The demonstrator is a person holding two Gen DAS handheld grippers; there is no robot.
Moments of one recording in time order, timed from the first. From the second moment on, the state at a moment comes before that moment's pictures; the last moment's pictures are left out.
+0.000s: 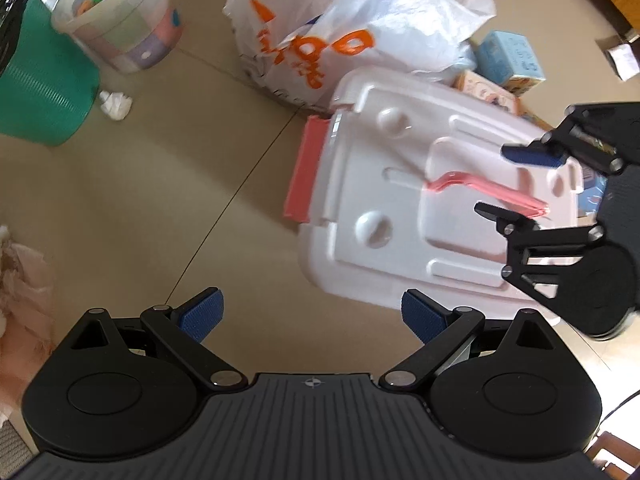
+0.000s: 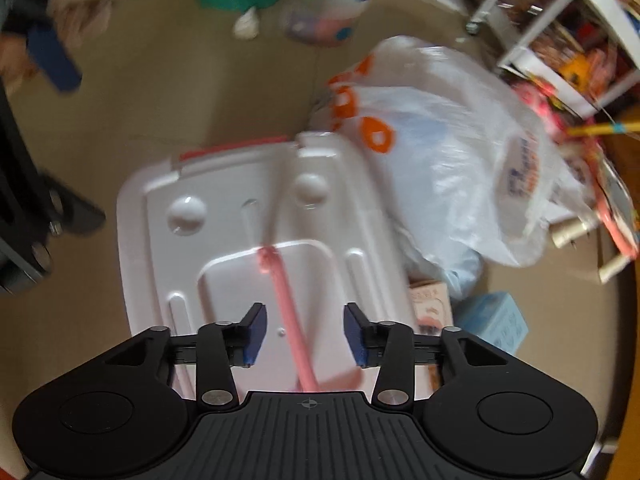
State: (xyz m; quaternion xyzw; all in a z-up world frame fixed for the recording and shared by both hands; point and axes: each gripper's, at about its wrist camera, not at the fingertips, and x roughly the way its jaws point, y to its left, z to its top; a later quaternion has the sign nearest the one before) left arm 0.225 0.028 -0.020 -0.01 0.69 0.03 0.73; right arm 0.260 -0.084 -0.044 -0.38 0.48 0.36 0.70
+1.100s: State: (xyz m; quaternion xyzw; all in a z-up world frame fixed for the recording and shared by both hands) left arm 0.125 -0.058 0.005 0.01 0.61 0.02 0.79; right arm 0.080 -0.210 0.012 -0.16 0.54 0.17 0.81
